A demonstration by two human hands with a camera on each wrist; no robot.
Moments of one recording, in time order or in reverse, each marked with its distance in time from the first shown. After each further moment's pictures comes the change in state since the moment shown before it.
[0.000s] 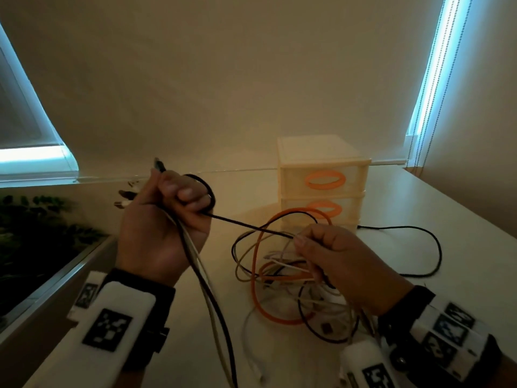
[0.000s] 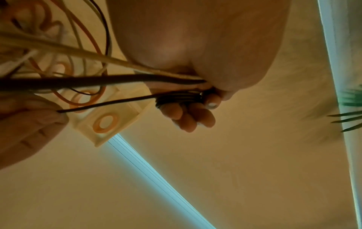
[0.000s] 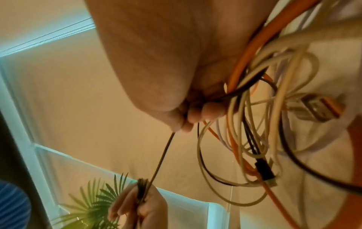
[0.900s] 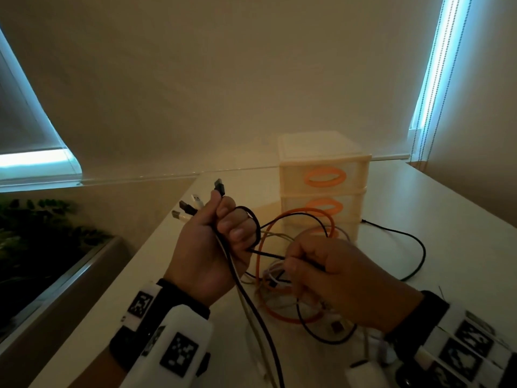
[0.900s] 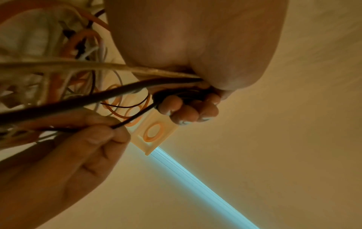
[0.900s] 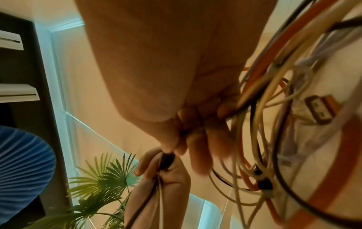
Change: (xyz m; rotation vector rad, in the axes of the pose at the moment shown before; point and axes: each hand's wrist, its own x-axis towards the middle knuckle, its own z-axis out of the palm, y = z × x) left_hand 0.002 -0.057 -0.002 0.164 0.174 -0.126; right_hand -0.012 -0.004 0.003 -0.163 -0.171 -0.176
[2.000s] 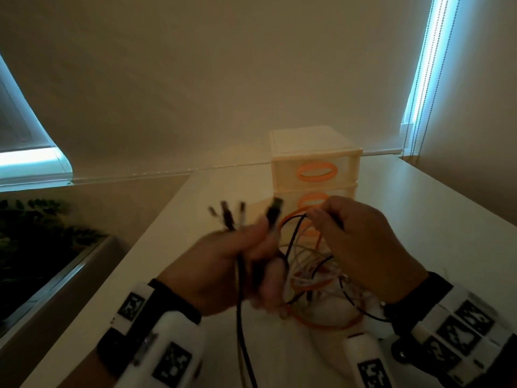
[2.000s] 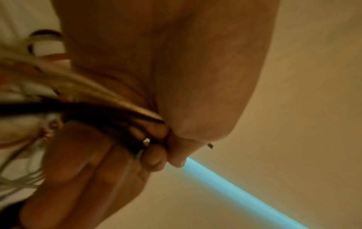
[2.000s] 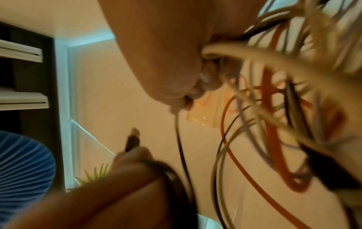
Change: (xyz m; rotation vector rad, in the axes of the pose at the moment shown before) left_hand -0.011 -0.010 0.001 0.383 -0.425 -0.386; right_hand 0.005 0.008 -0.023 -0.212 0.505 0.003
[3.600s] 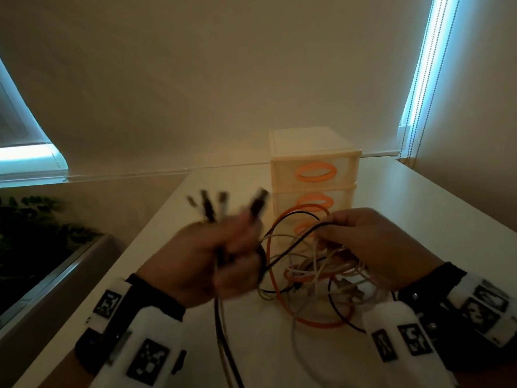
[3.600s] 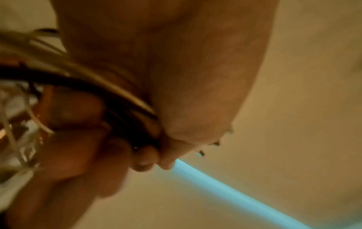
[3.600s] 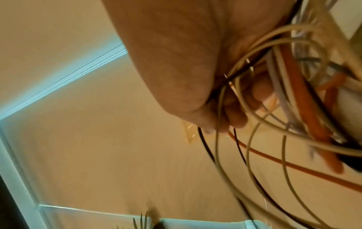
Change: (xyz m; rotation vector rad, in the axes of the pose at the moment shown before) left_hand -0.008 0.015 -0.003 -0.026 -0.050 0.024; right_hand 0.008 0.010 -0.013 0.448 -0.279 0.468
